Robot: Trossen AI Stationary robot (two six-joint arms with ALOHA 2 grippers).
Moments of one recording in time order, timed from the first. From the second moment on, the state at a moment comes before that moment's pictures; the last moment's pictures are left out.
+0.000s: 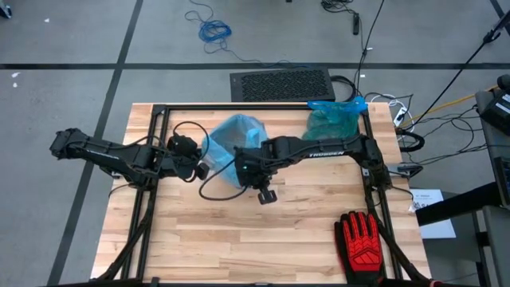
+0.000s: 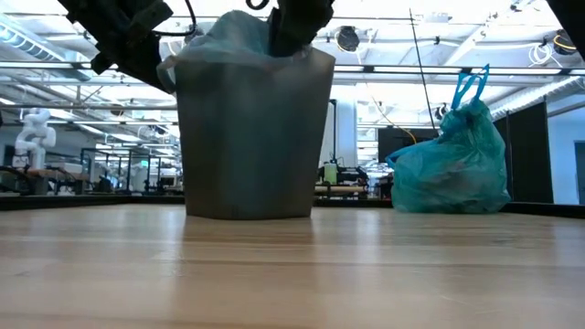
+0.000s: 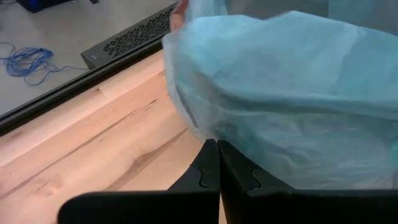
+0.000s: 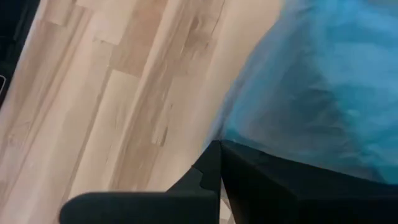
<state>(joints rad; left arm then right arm) -0.19 0.94 0.78 -0.75 -0.72 -0.78 0.06 2.07 2.06 -1.14 -0.15 -0.21</state>
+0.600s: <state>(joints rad) -0.19 0.94 0.78 -0.75 -0.72 -0.78 0.06 1.84 2.06 -1.06 -0.15 -0.26</state>
